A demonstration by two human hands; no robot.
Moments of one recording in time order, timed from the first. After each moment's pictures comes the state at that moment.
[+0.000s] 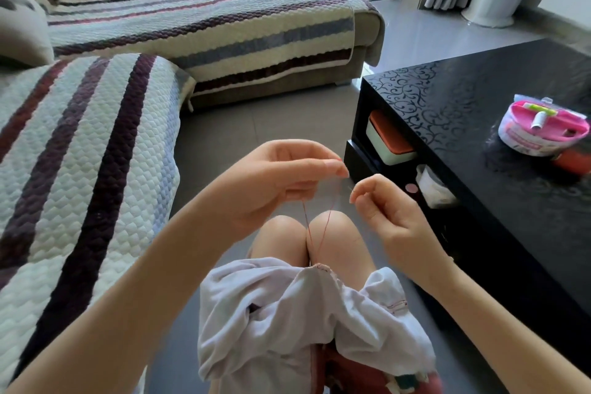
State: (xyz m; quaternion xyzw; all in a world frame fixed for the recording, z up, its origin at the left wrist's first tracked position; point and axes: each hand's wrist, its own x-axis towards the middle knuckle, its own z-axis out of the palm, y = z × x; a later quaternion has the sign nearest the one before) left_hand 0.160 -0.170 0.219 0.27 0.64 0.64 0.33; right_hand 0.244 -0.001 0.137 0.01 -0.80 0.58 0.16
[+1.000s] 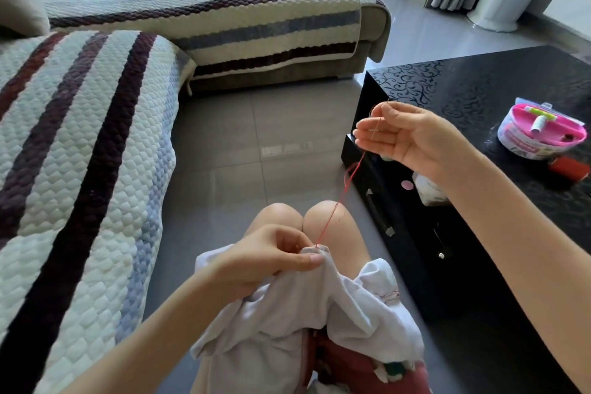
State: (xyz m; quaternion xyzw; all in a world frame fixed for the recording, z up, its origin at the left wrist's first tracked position) left_hand 0.196 -0.194 0.126 0.10 0.68 0.57 0.45; right_hand 0.165 0.061 0.182 -0.09 -0.55 0.83 -0.03
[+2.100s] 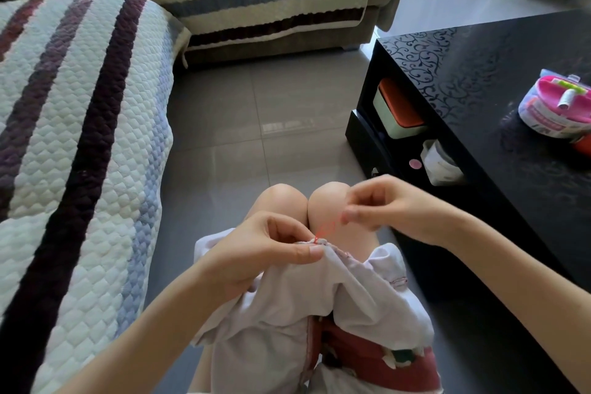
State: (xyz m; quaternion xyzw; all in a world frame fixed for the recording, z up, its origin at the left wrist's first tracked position) left_hand 0.199 -0.205 0.130 0.09 0.64 0.62 0.44; right_hand 0.215 0.024 0.118 0.09 -0.77 0.60 -0.21
